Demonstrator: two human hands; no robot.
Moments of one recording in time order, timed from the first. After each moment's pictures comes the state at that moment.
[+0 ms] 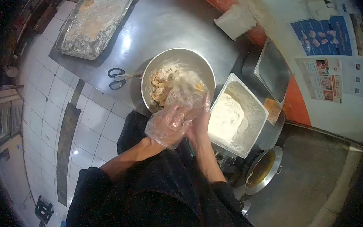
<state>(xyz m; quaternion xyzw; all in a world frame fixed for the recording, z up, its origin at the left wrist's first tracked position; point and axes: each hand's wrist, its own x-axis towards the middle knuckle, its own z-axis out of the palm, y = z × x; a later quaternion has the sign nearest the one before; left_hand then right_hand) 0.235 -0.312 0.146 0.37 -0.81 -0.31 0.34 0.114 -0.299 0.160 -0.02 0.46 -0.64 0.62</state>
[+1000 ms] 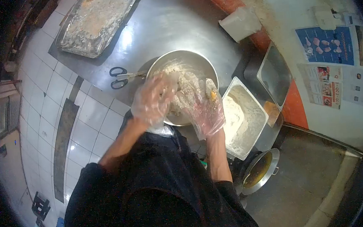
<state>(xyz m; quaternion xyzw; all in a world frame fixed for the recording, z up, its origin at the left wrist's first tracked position) 0.240 -0.383 0.078 0.33 -0.71 -0.25 0.57 0.076 -0.313 0.166 0.02 0.42 -0.60 0.68</state>
